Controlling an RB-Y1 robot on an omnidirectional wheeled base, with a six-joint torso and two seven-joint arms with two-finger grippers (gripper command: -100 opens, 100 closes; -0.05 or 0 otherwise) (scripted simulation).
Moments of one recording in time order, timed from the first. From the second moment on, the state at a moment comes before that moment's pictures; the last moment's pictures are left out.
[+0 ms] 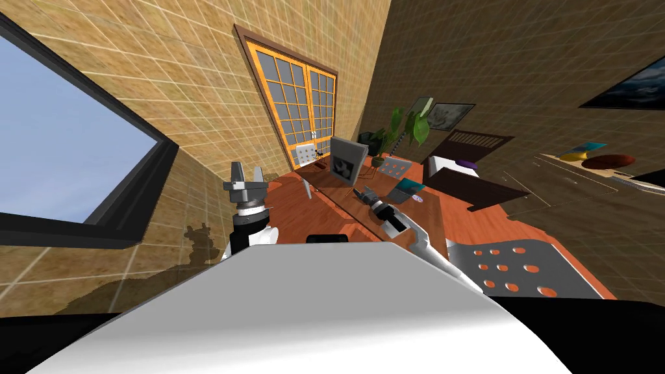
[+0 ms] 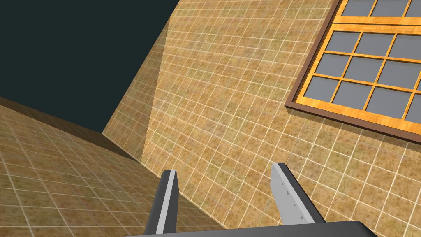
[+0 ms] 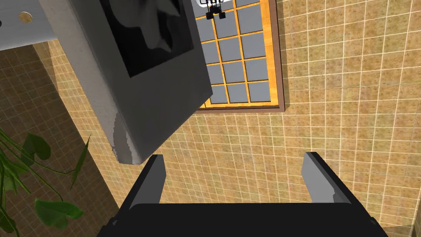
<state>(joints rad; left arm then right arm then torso) 0.52 0.04 0.00 -2.26 0.01 -0.59 0.14 0.27 -0.76 0.26 -1.95 0.07 -0.12 0.70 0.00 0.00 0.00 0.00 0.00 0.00</state>
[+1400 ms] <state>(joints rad) 0.52 0.04 0.00 -2.26 0.01 -0.59 0.14 0.16 -1.11 0.58 -1.77 0.08 0.16 0.97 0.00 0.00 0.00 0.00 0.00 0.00</state>
